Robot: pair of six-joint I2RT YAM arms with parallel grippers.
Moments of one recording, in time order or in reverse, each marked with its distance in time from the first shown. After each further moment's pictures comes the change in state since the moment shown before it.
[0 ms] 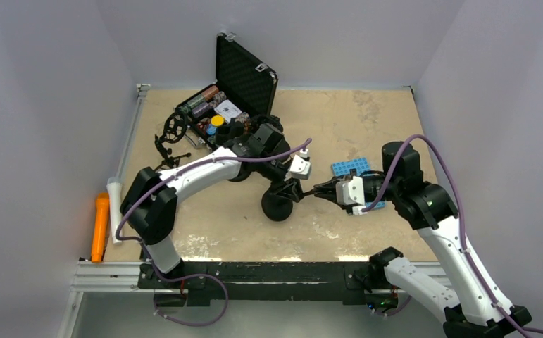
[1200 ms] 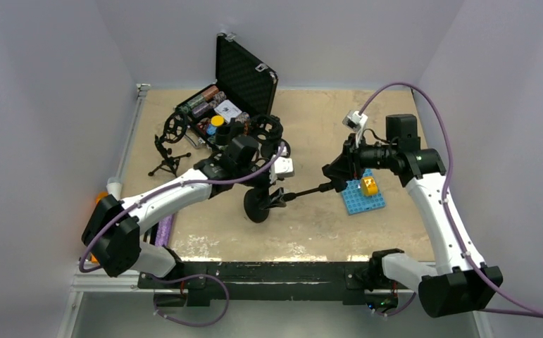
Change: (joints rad) left arm -0.003 -0.323 -0.365 0.341 -0.354 -0.339; right arm -0.297 0.287 0.113 -0.011 0.078 0.933
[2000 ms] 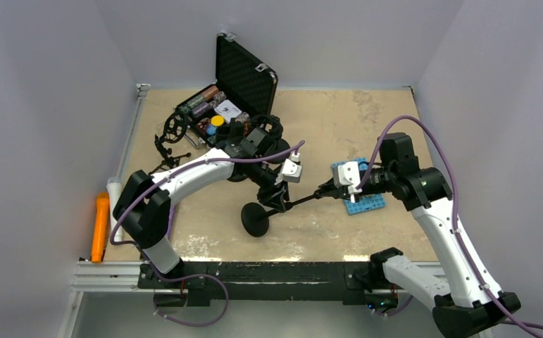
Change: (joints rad) left arm 0.039 0.261 0.292 -0.480 0.343 0.330; right arm 0.183 -0.180 -0.032 -0.190 -0.116 -0.942
